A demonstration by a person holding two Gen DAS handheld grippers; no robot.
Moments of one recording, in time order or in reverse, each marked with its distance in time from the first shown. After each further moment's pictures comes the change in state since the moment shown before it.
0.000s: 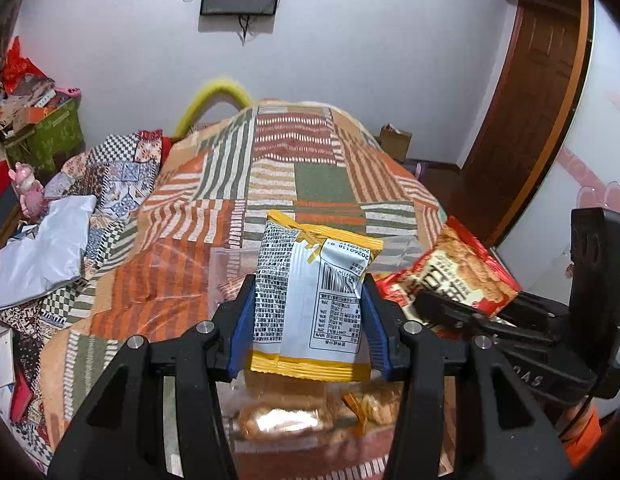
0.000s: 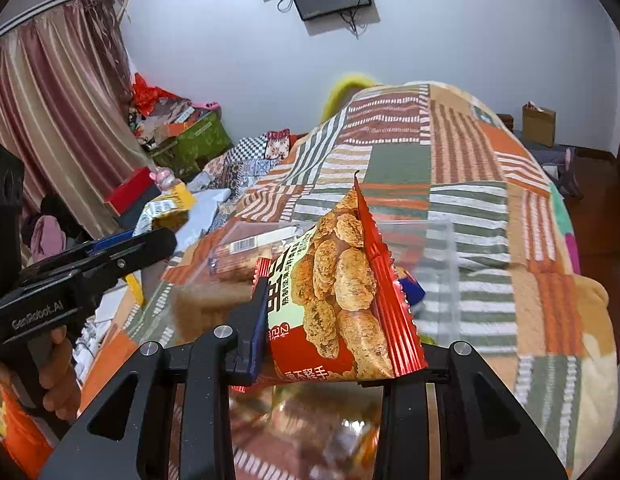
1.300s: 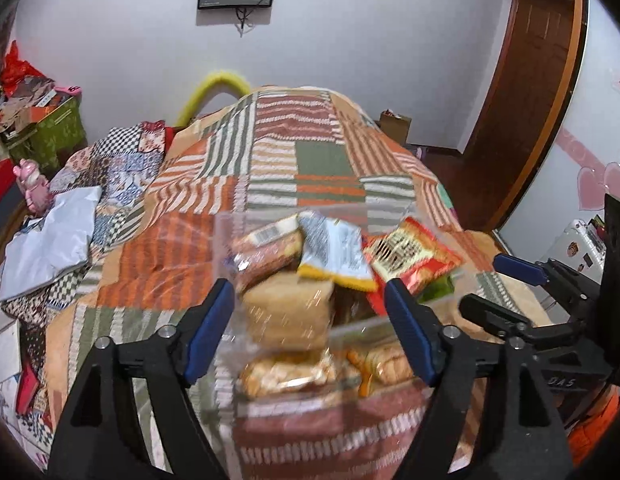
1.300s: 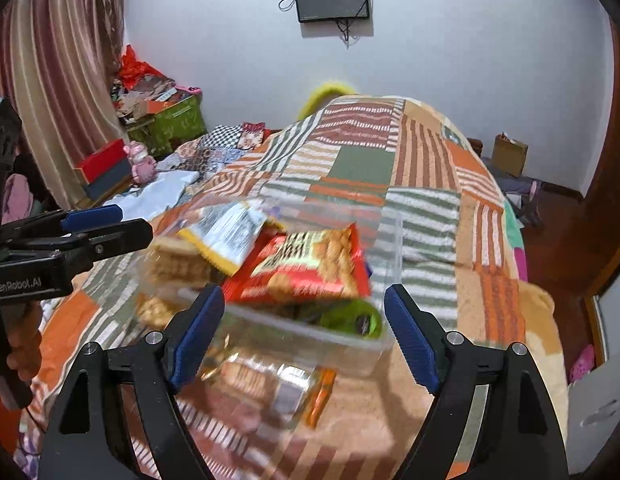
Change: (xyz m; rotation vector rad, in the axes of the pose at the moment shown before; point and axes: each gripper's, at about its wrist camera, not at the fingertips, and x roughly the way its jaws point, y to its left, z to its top) left arm -0.025 0.002 -0.039 0.024 0.031 0.020; right arm -0.046 0.006 -0.038 -0.125 -0.010 -0.154
